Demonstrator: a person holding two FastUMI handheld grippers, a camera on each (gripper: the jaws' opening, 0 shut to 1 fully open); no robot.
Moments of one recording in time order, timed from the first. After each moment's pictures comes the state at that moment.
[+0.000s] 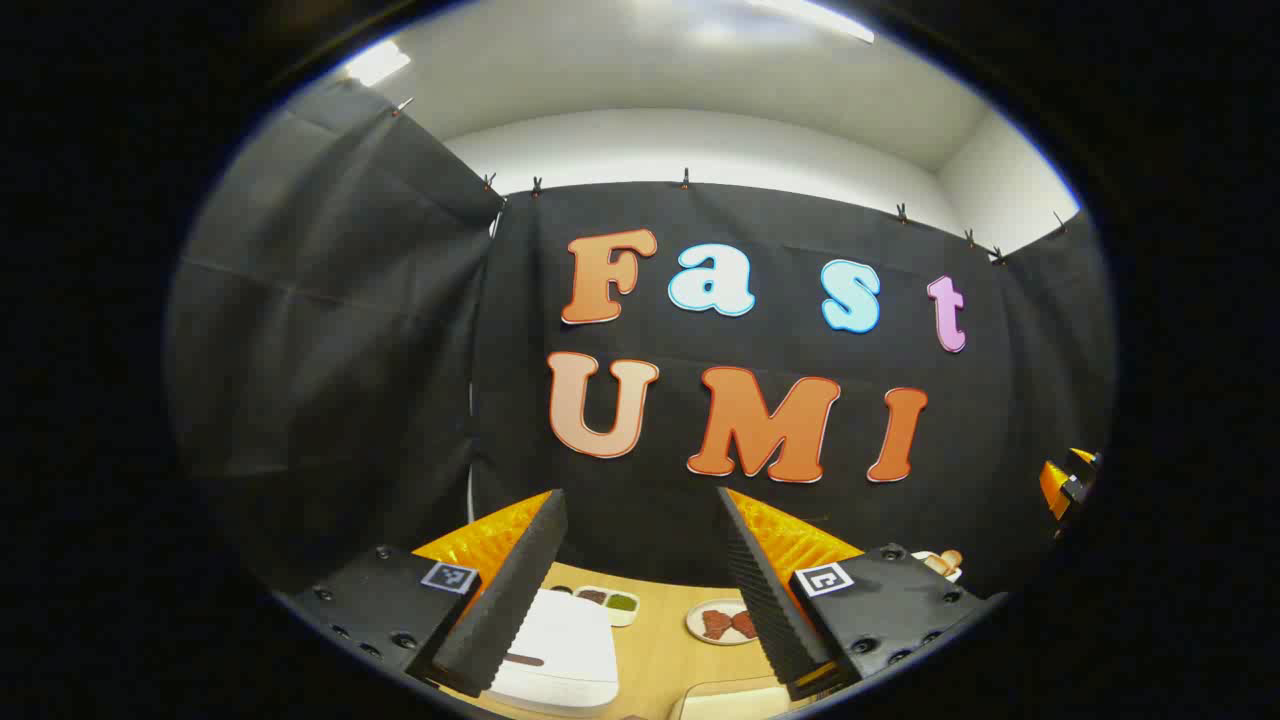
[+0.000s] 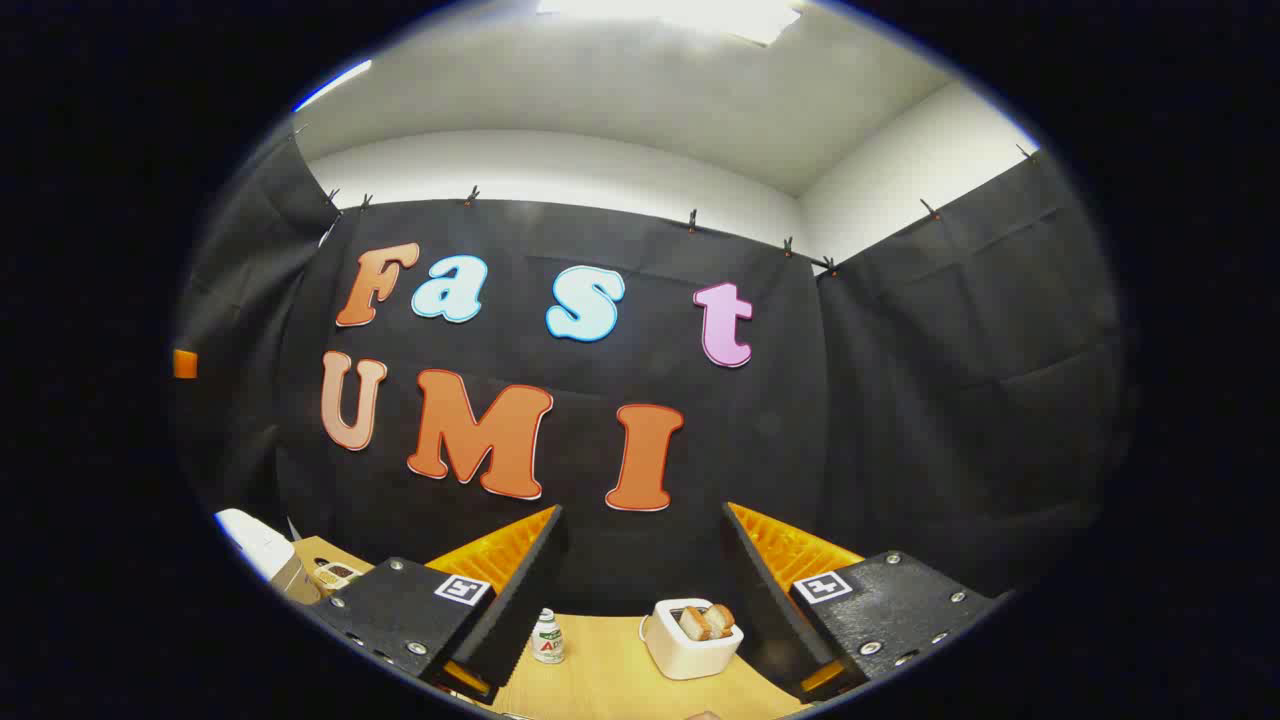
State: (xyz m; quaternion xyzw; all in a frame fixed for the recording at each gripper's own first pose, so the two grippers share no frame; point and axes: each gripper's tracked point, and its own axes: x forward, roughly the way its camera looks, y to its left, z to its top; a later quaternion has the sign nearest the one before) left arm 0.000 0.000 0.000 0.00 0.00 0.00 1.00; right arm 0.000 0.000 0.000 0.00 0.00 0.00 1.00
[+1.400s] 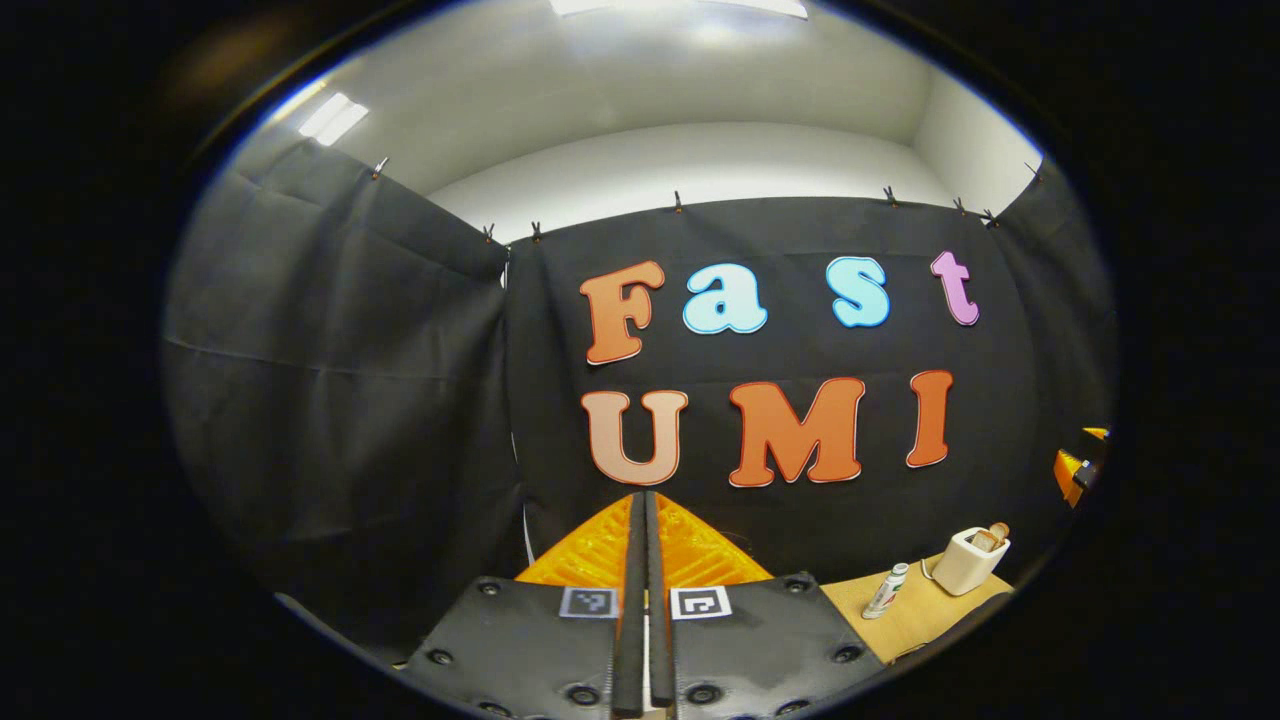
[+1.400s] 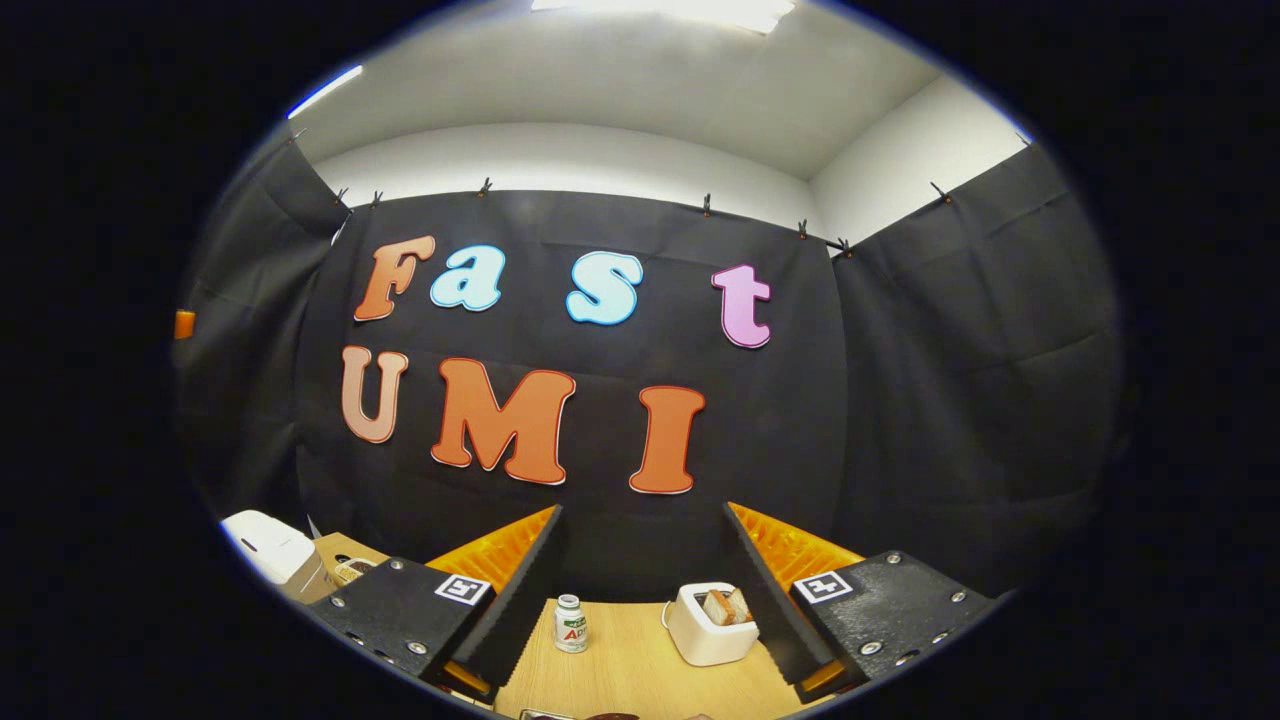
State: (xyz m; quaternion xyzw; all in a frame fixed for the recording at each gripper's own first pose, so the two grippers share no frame) left arm -0.022 0.022 0.029 0.06 -0.01 0.02 1.00; right arm -0.016 0.018 -0.005 0.01 0.02 0.02 1.00
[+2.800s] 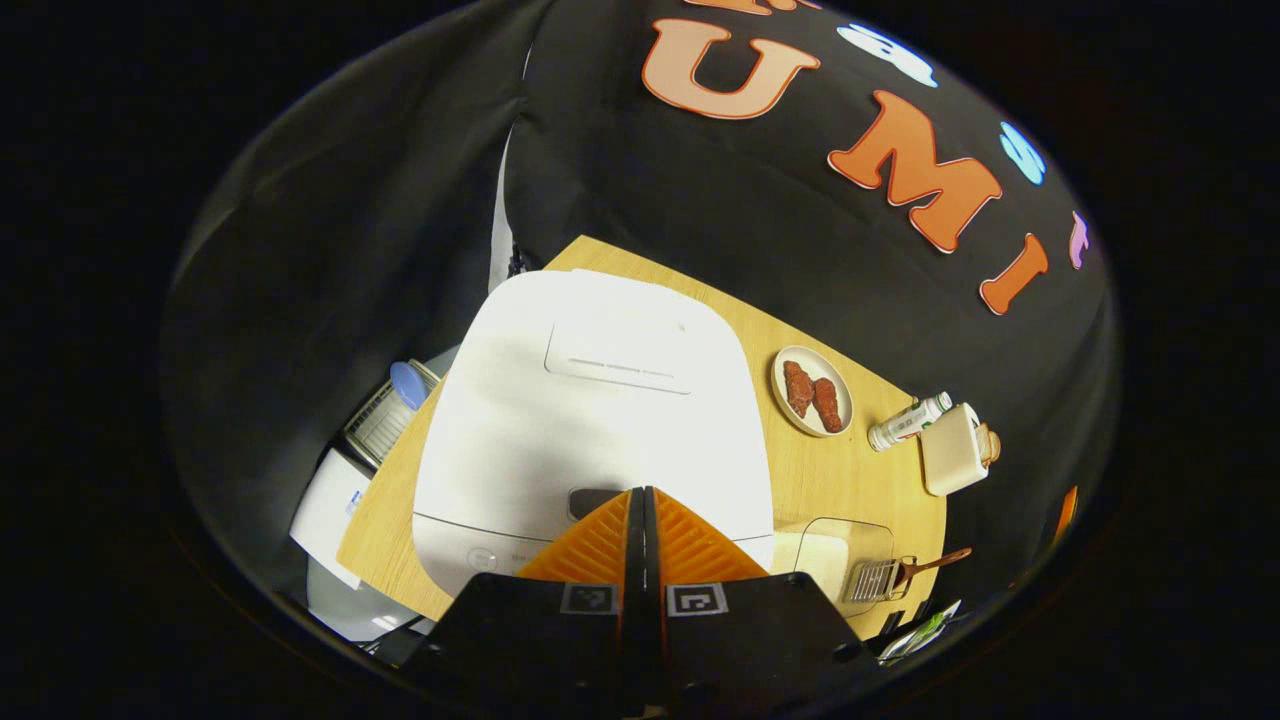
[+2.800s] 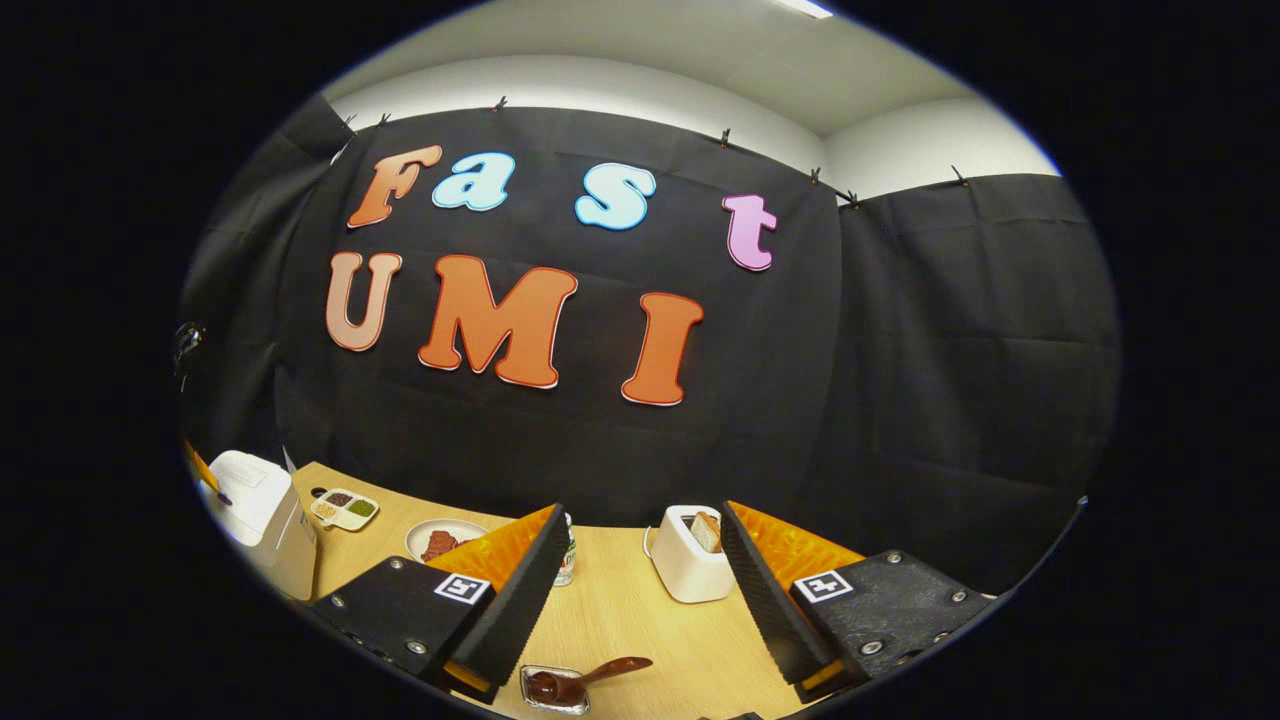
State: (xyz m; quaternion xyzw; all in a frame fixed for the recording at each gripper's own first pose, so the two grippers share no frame) left arm 0.019 0.114 -0.329 -0.11 0.51 0.01 0.85; right arm -0.050 0.045 -0.085 -0.05 0.14 -0.02 0.99
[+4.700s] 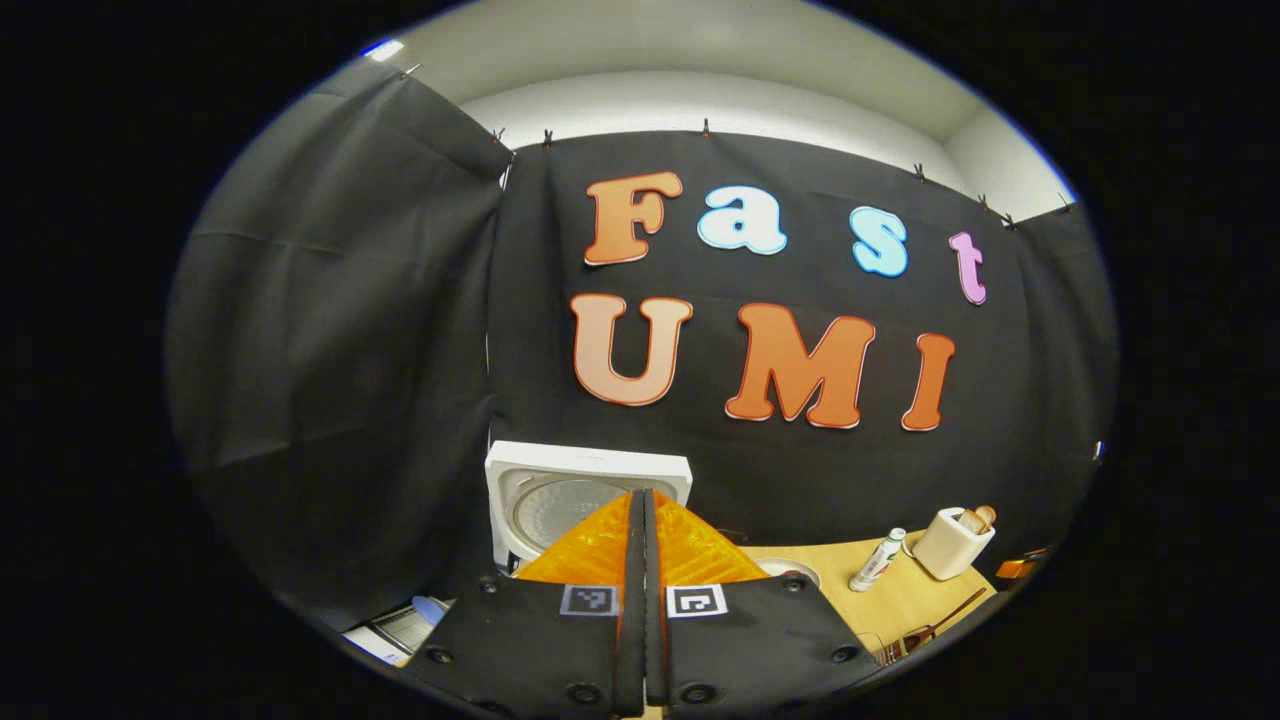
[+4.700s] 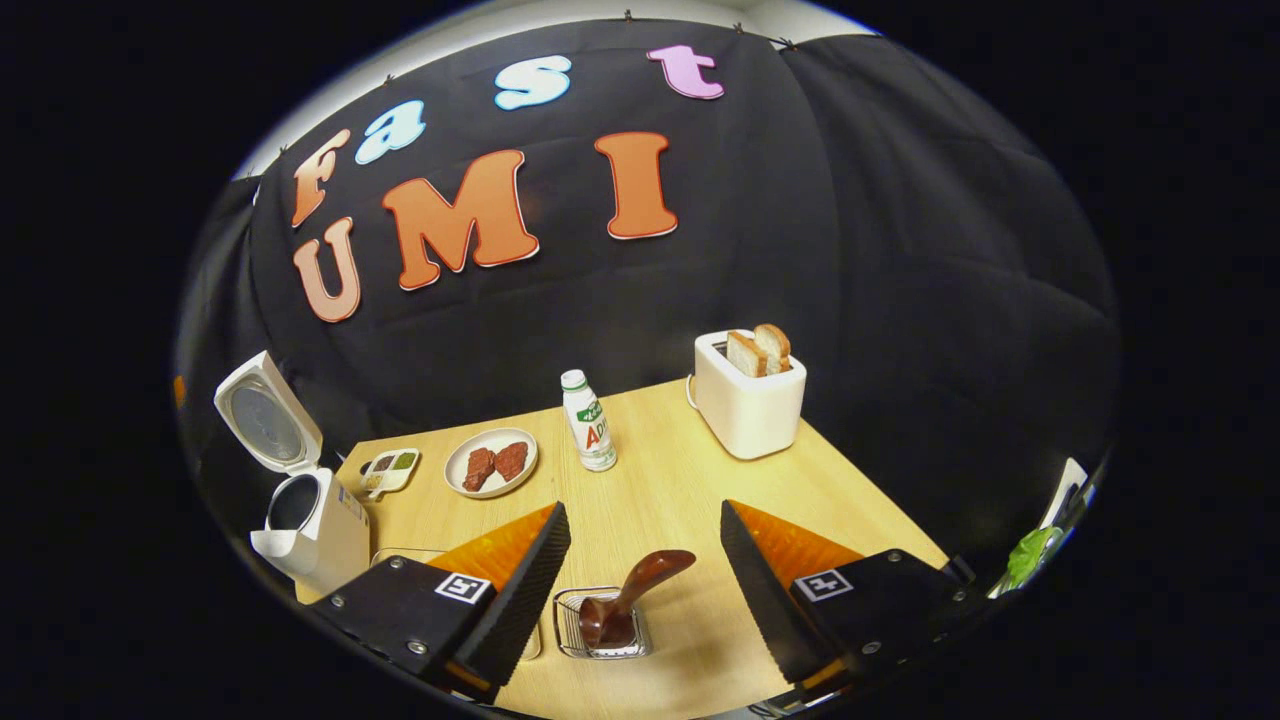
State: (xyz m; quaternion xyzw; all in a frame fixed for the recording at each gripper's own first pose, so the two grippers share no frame) left arm 0.025 0.065 -0.069 0.00 0.07 -0.01 1.00; right arm -0.086 0.039 -0.252 0.12 0.35 0.01 0.93
